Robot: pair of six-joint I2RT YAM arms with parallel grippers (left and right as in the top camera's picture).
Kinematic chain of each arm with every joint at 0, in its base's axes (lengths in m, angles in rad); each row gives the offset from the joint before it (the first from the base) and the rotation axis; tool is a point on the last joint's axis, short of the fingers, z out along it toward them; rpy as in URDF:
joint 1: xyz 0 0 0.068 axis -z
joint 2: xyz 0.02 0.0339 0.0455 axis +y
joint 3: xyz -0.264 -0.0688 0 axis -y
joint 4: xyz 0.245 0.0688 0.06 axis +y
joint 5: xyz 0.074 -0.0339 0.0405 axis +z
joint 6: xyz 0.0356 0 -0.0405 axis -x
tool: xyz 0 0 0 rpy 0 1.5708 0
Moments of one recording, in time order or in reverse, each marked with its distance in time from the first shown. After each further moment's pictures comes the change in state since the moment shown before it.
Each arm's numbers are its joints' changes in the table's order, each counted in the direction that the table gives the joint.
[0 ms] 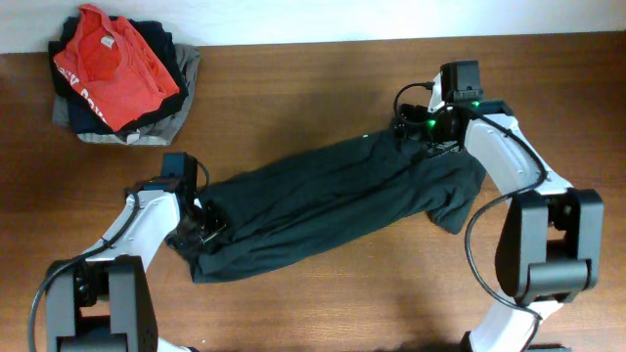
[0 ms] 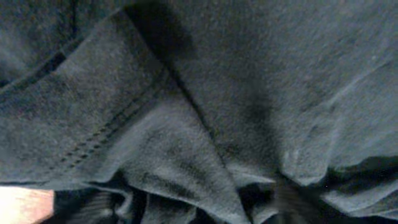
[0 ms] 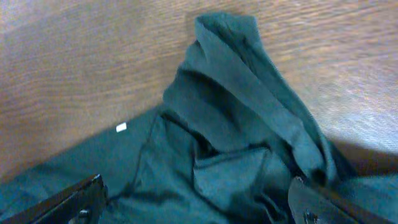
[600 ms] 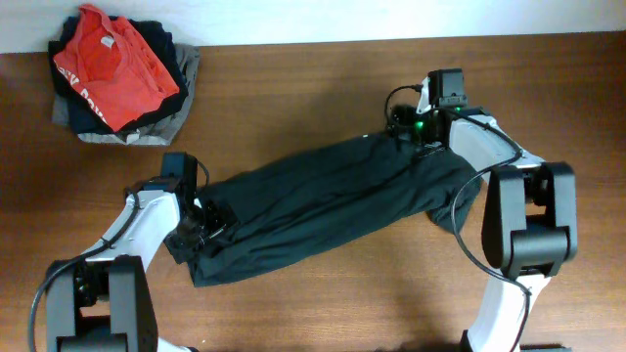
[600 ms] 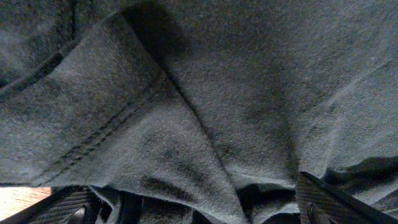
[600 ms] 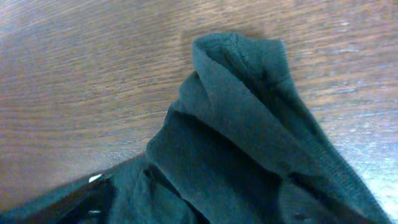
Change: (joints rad) left arm 0.000 0.000 0.000 -0.002 0.001 -0.004; right arm -0.011 0.151 0.000 -0.196 0.008 -0.019
